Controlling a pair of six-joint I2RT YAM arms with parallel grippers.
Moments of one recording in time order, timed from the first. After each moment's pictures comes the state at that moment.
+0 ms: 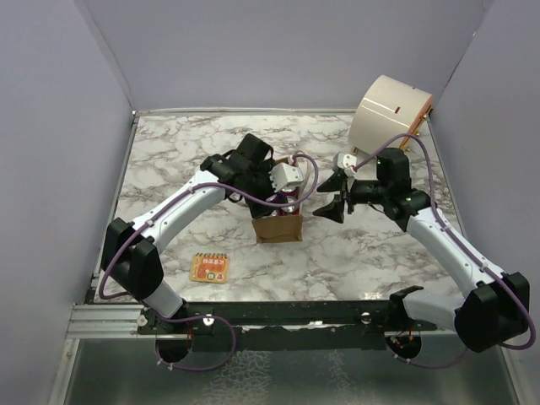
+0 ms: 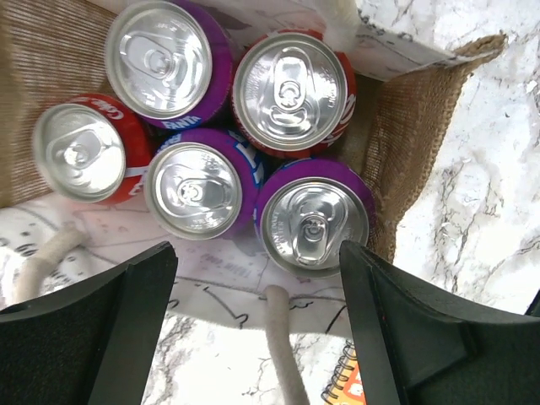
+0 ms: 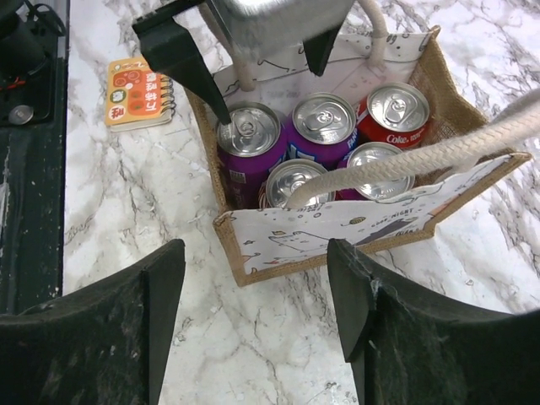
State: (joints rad) left arm -0.65 1.58 1.38 -0.82 0.29 0.60; right arm 0.33 1.18 0.89 -0.23 -0.96 -0.48
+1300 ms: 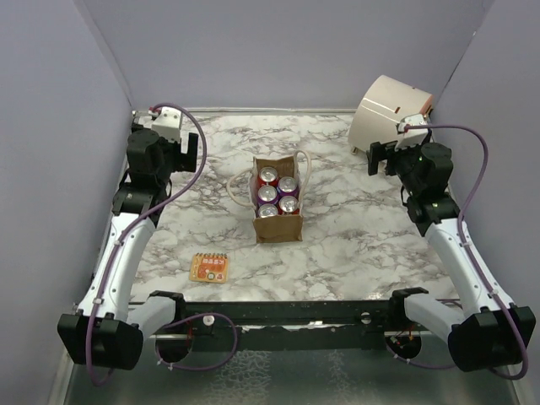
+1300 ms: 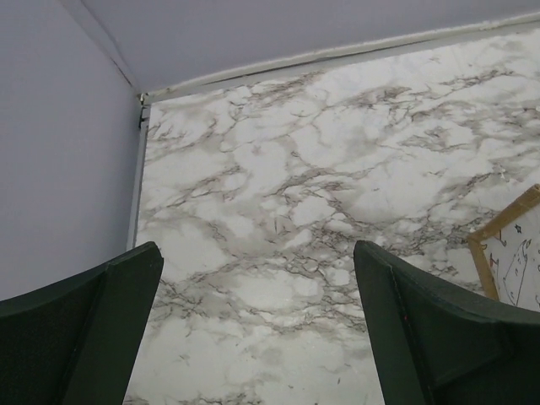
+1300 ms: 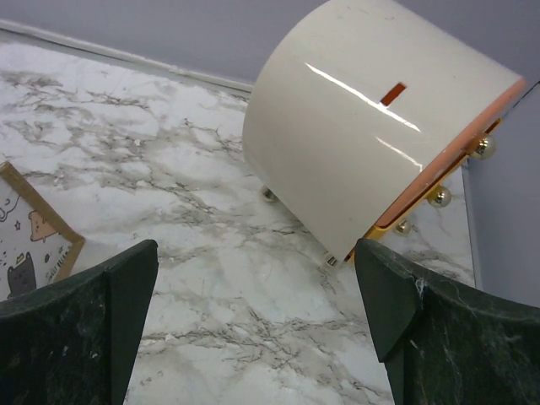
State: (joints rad) left arm -0.12 1.10 1.13 -0.34 -0.08 0.15; right arm 0.12 1.04 0.89 0.01 -0.08 -0.17
